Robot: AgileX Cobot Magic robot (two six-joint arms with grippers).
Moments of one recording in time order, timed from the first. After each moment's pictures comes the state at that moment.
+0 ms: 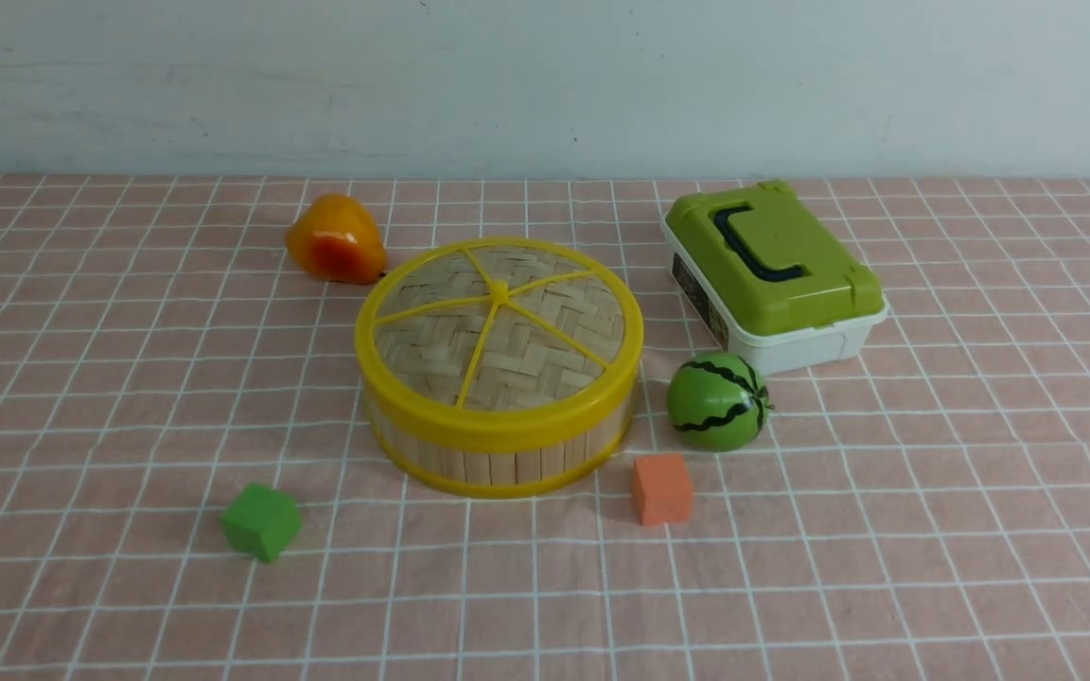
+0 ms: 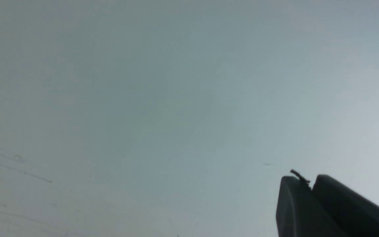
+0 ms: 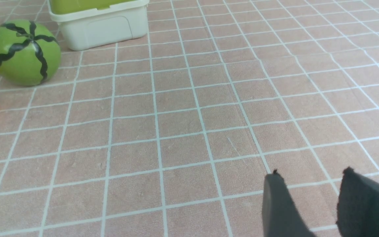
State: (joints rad) right arm -0.11 -0.01 0.02 0.02 0.39 0.10; left arm -0.07 0.04 -0.25 -0.14 -0.27 -0.26
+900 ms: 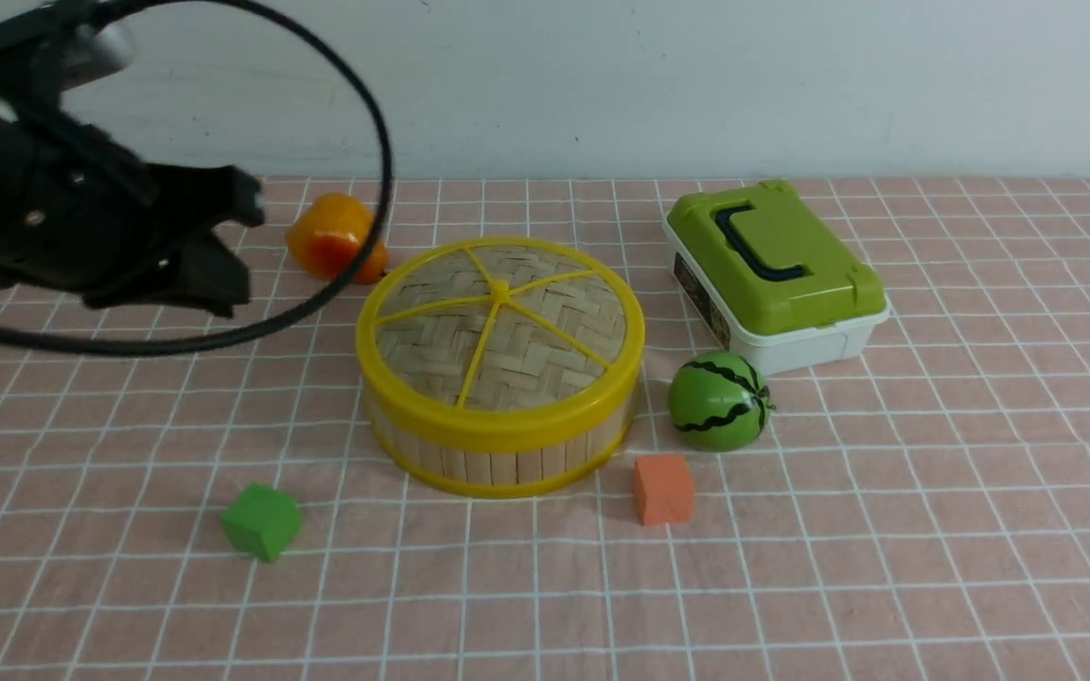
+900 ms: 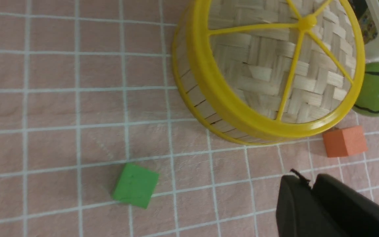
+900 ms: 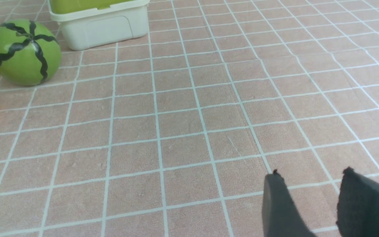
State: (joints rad) right arm -0.11 -0.01 0.02 0.02 0.39 0.10; left arm -0.16 1.41 -1.30 -0.32 0.86 -0.05
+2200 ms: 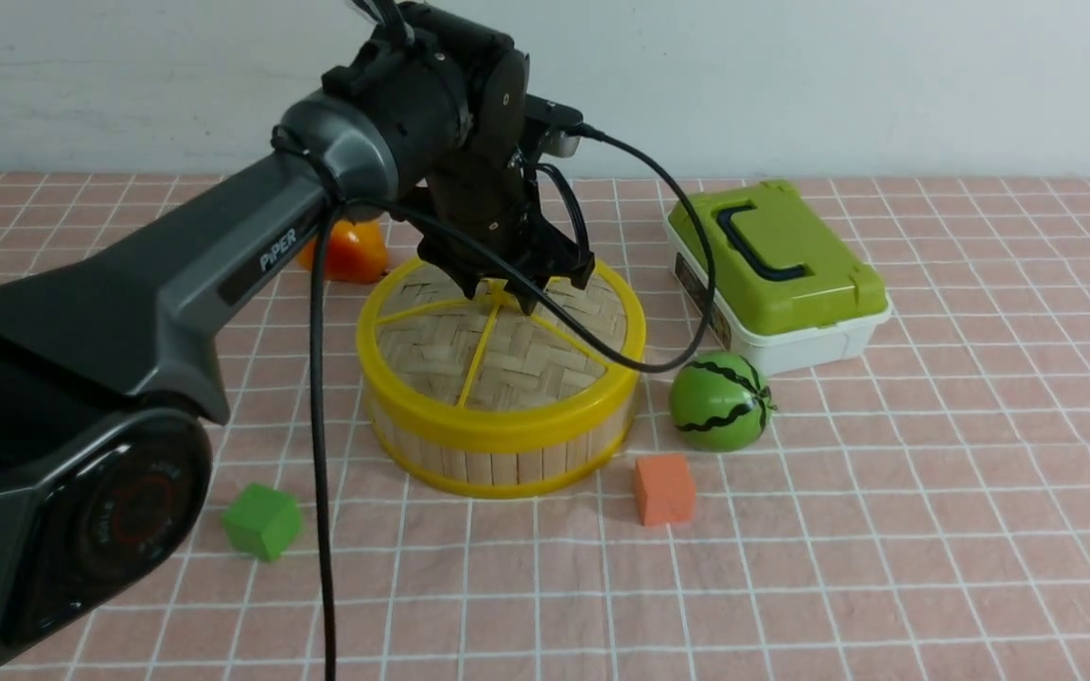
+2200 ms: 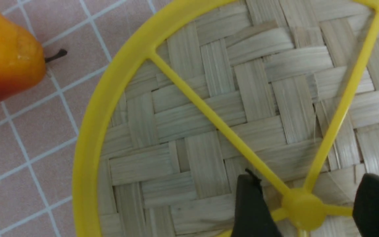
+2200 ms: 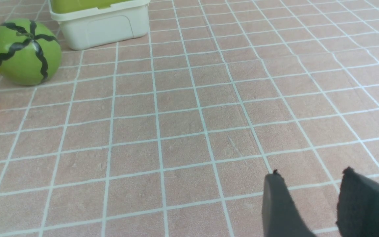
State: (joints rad) right arm -0.11 -0.01 0.02 0.02 0.39 0.10; left arm -0.48 2.31 -2.28 0.15 1.10 -0.10
